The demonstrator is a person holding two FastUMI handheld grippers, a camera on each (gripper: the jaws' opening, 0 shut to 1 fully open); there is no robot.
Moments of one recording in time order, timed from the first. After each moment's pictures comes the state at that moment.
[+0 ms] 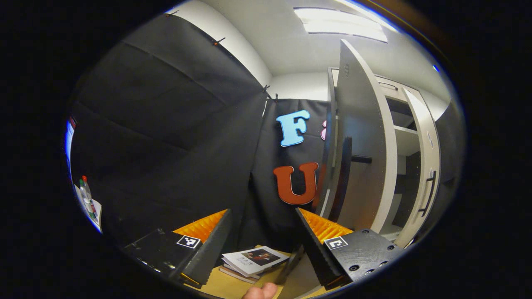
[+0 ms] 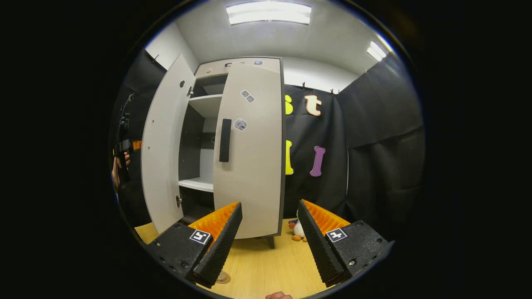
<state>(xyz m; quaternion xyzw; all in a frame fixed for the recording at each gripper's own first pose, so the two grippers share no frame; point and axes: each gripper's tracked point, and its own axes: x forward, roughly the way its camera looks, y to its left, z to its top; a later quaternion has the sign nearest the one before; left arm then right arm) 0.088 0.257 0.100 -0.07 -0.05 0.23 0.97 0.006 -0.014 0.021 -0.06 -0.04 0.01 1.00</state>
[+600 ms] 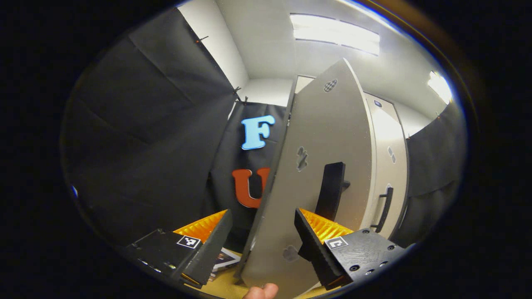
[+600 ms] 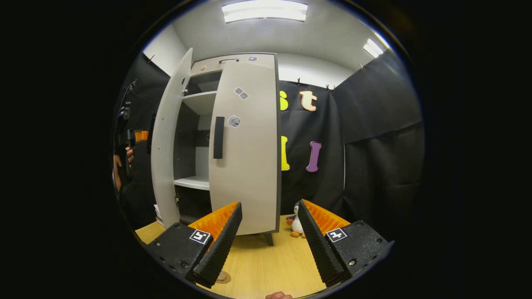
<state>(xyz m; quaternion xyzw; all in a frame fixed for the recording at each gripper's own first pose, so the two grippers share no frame) 0.135 0.144 0.125 -0.10 -0.09 0.10 0.99 0.006 -0.032 0.012 -0.05 -0.03 -0.03 1.00</state>
